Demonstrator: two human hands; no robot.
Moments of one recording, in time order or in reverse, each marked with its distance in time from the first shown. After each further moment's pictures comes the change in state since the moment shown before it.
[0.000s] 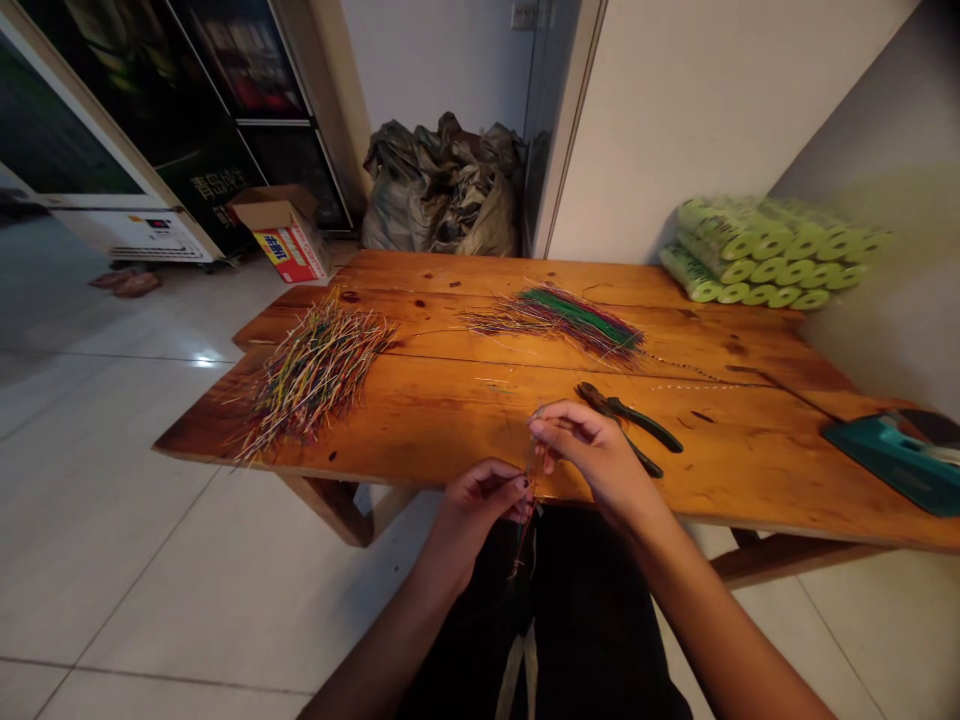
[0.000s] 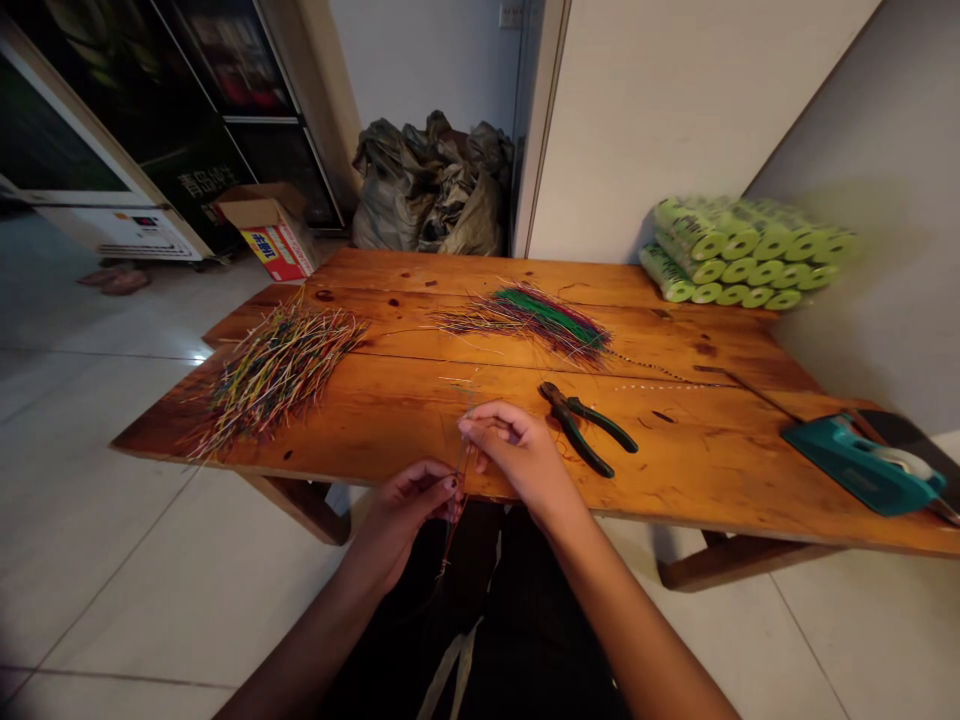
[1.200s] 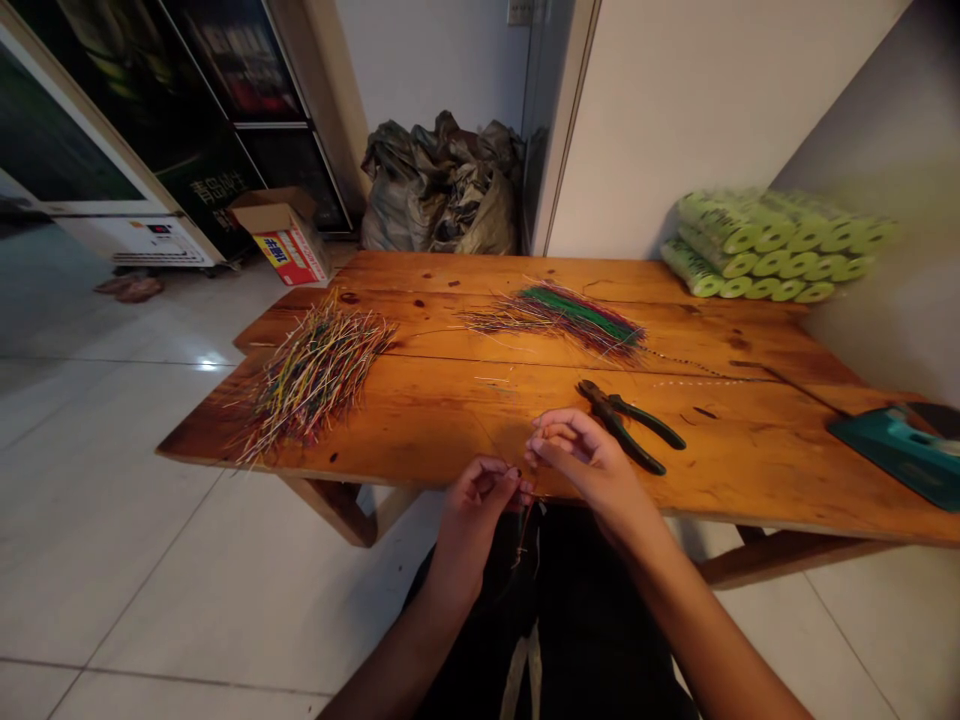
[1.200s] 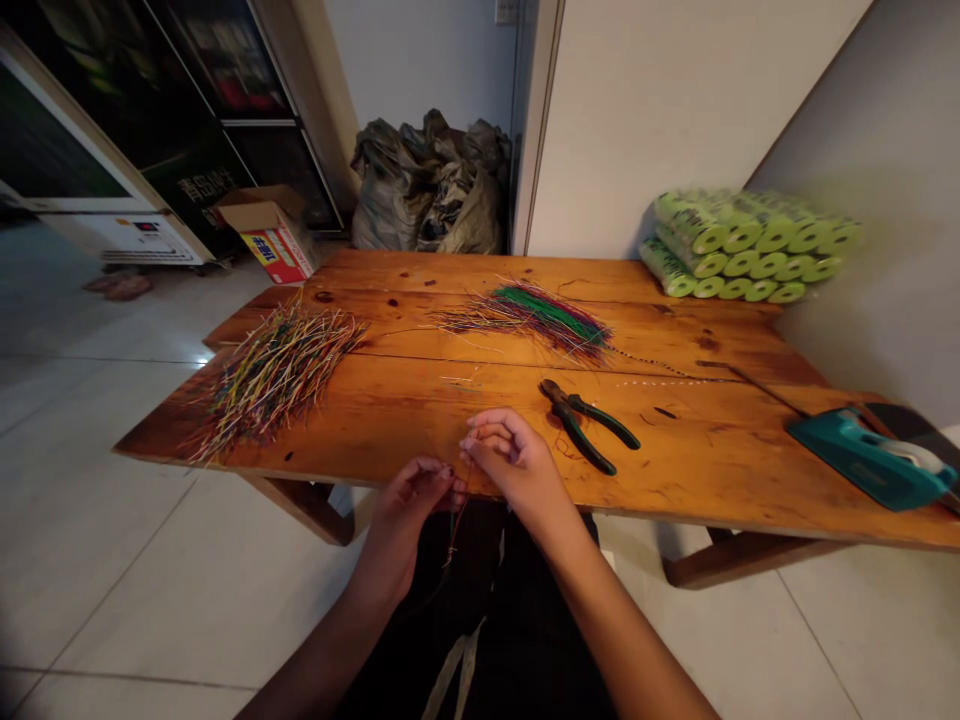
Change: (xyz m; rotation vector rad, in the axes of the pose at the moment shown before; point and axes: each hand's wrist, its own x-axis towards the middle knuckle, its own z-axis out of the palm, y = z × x) left_hand -0.001 -0.010 0.006 -0.017 0.147 0.108; right_hand -0.013 0.012 0.003 0.038 0.031 0.000
